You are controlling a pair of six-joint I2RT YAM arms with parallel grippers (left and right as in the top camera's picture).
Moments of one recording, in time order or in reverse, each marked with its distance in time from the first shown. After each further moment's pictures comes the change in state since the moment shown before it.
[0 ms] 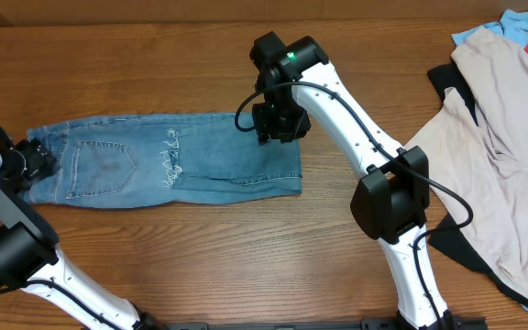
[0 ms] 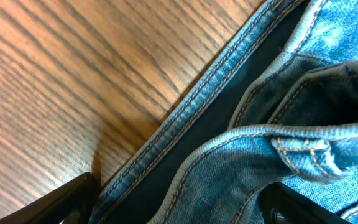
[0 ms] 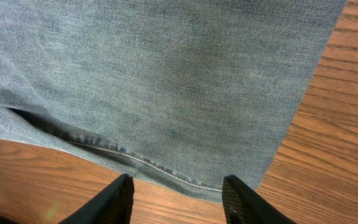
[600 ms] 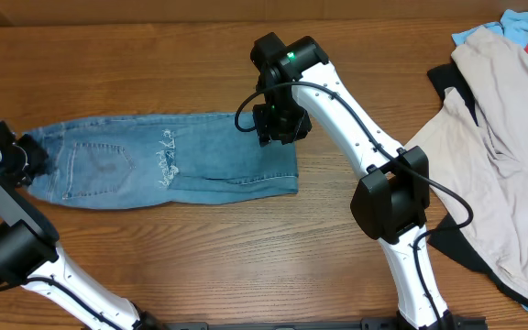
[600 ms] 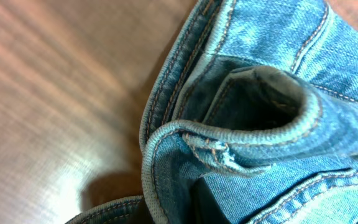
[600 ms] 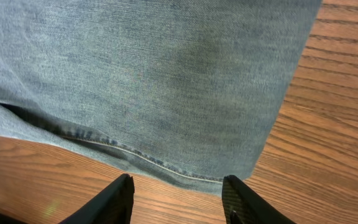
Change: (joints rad) left arm -0.007 0.005 0.044 -0.064 0.049 0.002; right arm -0.002 0.000 0.000 -0.015 0.000 0.000
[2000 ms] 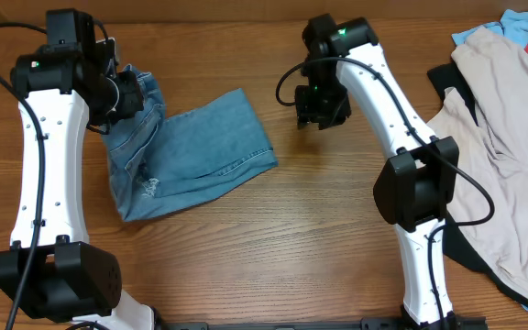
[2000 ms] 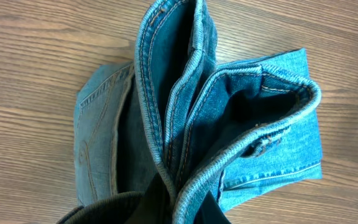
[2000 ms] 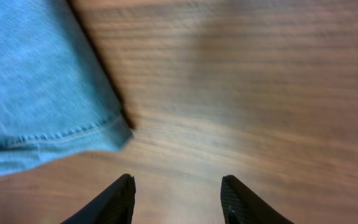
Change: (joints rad) left arm -0.594 -0.418 0.178 -0.453 0.025 -0.086; right arm -0.170 0.007 -0.007 -0.003 0.014 -0.057
